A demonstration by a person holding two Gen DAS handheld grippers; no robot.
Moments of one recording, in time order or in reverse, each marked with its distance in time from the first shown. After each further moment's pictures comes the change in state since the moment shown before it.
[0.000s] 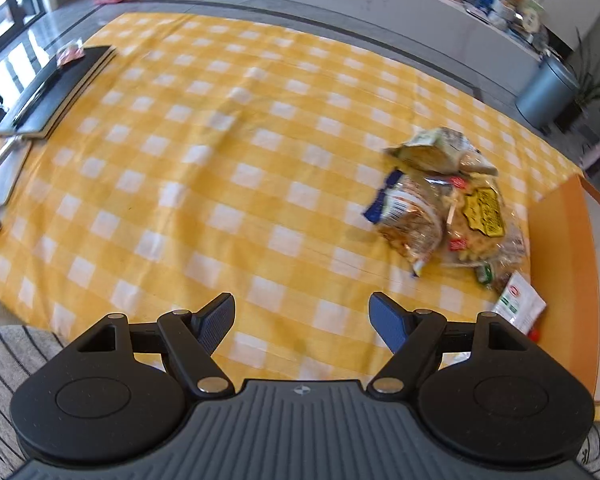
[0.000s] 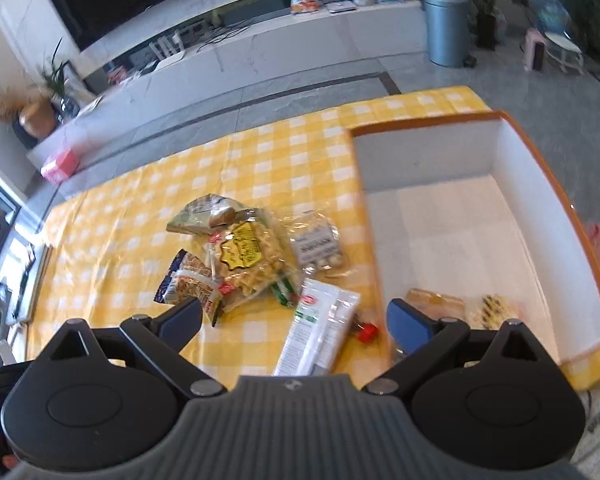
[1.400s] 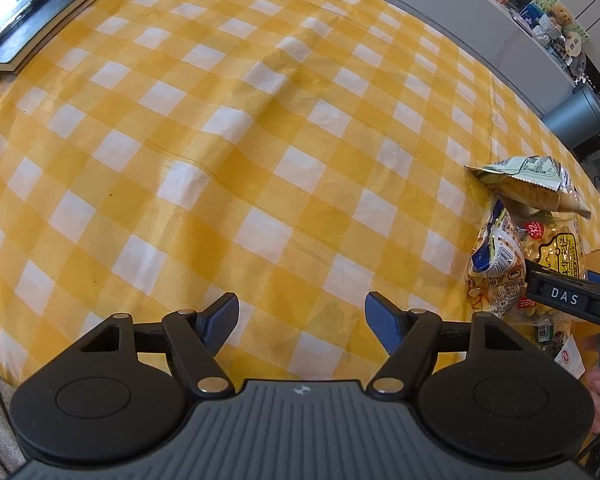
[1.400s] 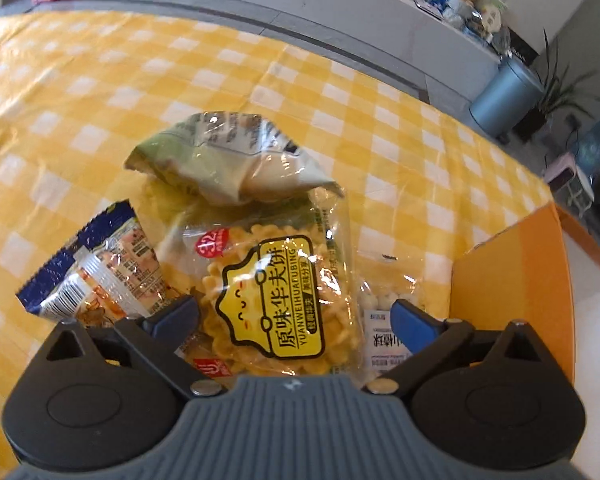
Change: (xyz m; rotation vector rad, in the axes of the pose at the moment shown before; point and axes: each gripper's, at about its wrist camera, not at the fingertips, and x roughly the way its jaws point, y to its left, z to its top) left arm 0.100 0.058 0.034 -0.137 0.111 -0.060; right arm 0.220 0.110 0.018 -0.519 0.146 -0.315
